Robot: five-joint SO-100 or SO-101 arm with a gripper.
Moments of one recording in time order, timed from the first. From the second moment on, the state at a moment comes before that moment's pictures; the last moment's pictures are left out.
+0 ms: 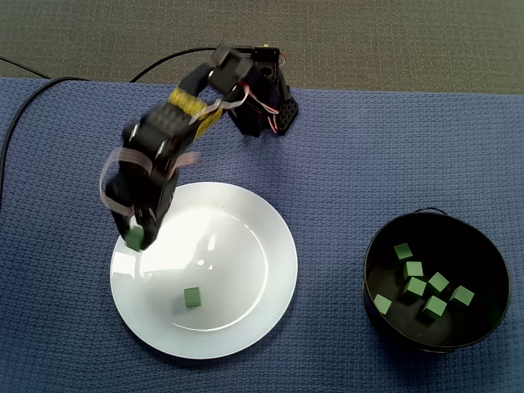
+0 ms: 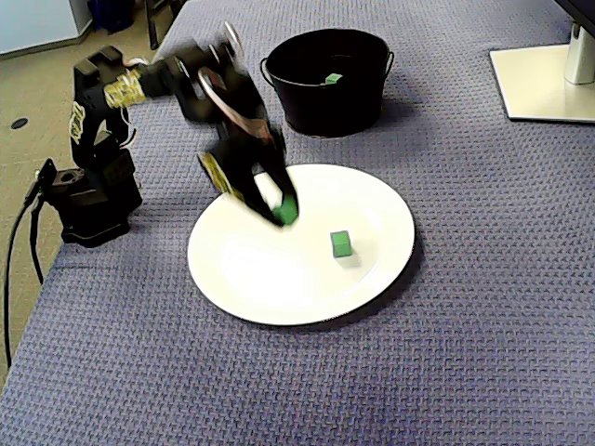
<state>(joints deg) 33.2 67.1 44.8 76.3 -77.3</state>
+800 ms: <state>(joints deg) -35.2 75.8 48.5 51.9 -12.3</state>
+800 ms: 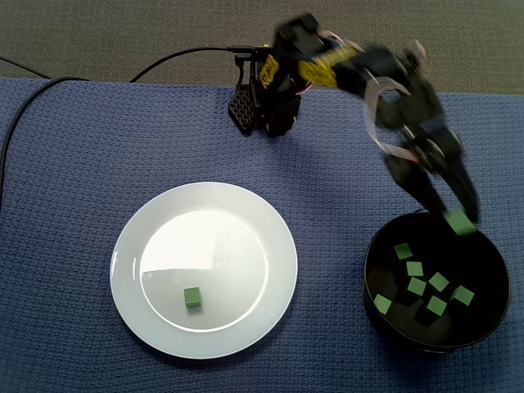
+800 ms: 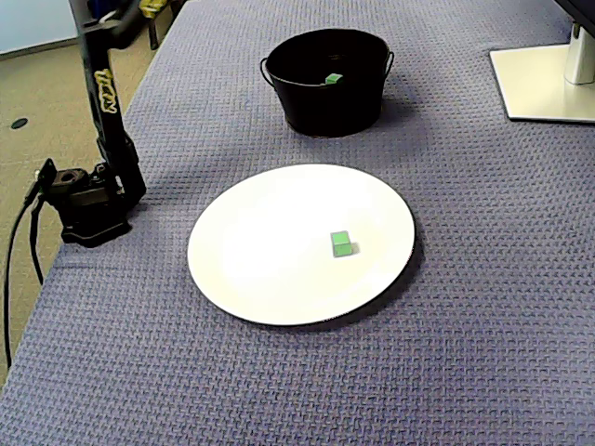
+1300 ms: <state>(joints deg) -37.3 61.5 53.5 51.8 -20.7</state>
